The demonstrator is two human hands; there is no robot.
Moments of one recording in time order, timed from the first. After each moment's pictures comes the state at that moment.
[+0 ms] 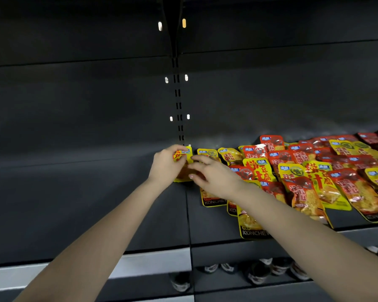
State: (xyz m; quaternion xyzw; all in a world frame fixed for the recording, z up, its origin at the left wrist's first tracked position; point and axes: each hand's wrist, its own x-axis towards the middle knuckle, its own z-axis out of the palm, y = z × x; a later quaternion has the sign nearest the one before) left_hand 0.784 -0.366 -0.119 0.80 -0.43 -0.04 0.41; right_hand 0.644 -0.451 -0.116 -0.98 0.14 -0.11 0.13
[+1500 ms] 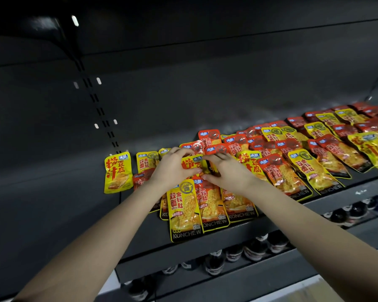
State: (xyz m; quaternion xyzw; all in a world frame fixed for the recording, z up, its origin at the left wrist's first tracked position) left_hand 0.669 -0.472 -0.126 0.76 -0.59 -0.07 0.26; right_hand 0.501 -0.549 -0.122 -0.94 0.30 -0.10 0.13
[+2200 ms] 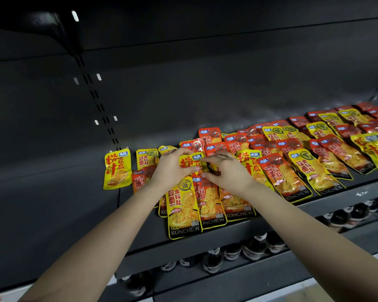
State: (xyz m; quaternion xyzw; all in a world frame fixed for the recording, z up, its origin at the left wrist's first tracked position) left_hand 0.665 -0.470 -0.134 0.76 -0.57 -0.08 0.32; right_hand 0.501 -0.555 -0.138 -0.93 0.31 -0.16 0.16
